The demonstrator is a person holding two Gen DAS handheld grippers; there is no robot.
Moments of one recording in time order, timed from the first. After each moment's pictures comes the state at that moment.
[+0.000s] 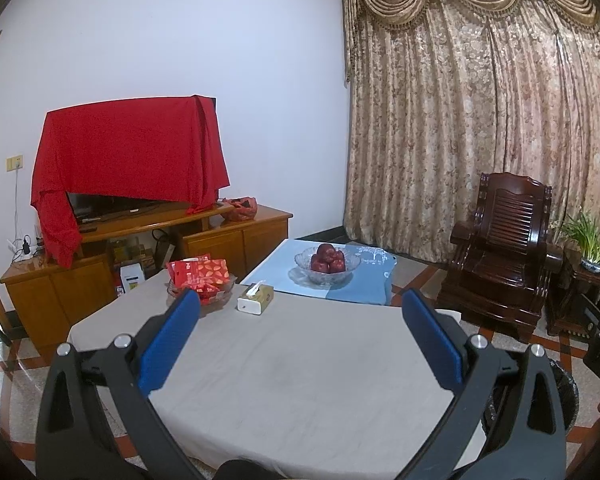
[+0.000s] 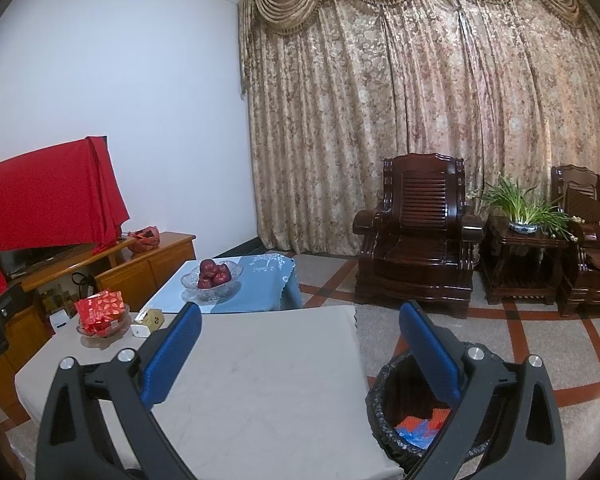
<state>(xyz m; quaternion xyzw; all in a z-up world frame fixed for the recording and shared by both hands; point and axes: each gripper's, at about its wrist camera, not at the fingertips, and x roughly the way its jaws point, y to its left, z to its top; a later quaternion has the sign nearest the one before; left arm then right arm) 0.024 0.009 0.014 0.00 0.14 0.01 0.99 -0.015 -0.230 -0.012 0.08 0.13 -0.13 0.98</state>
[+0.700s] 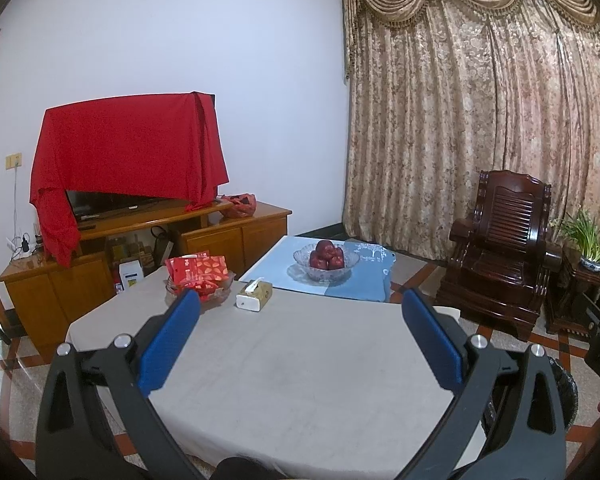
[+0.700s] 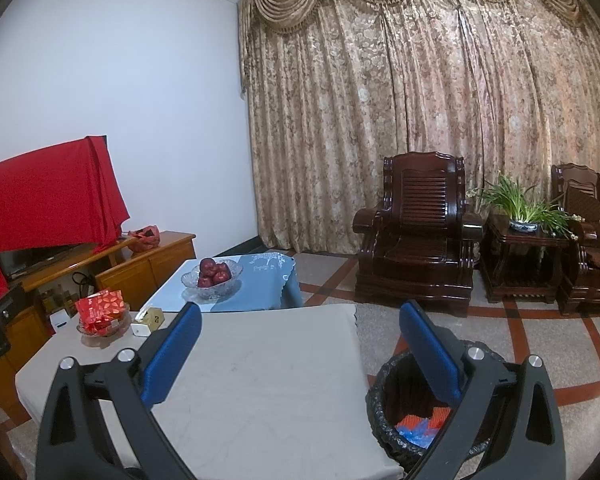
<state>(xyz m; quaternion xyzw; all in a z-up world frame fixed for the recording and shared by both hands) 0.023 0.005 0.017 0.00 0.14 0.01 0.99 -0.016 -0.228 -0.012 0.08 0.13 -0.13 0.98</state>
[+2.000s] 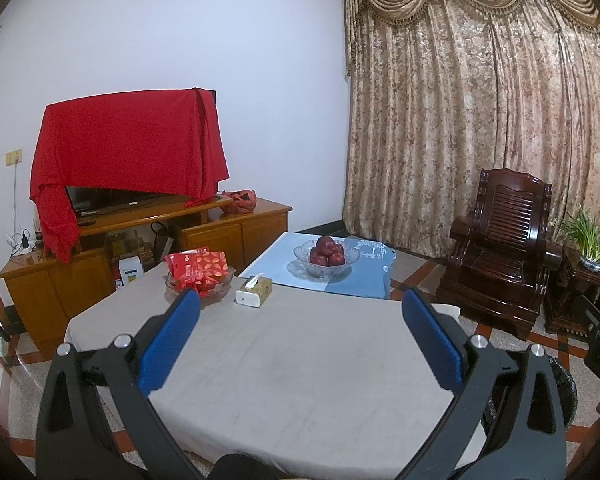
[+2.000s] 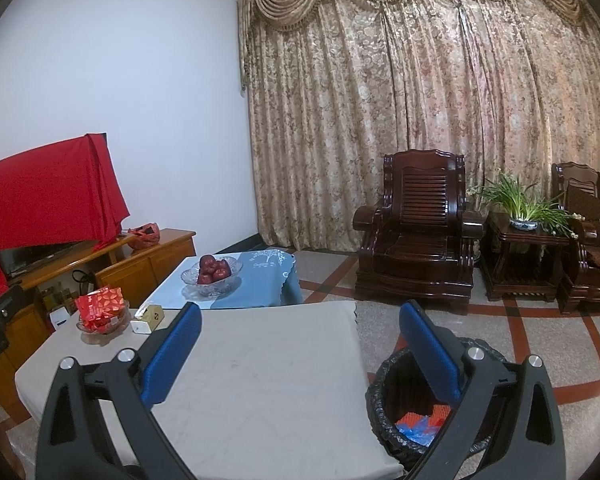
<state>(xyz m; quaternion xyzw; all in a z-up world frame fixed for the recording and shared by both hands) 0.024 0.005 0.014 0.00 0.14 0.01 0.99 -0.016 -0.226 -0.014 0.08 0.13 -0.13 0.98</state>
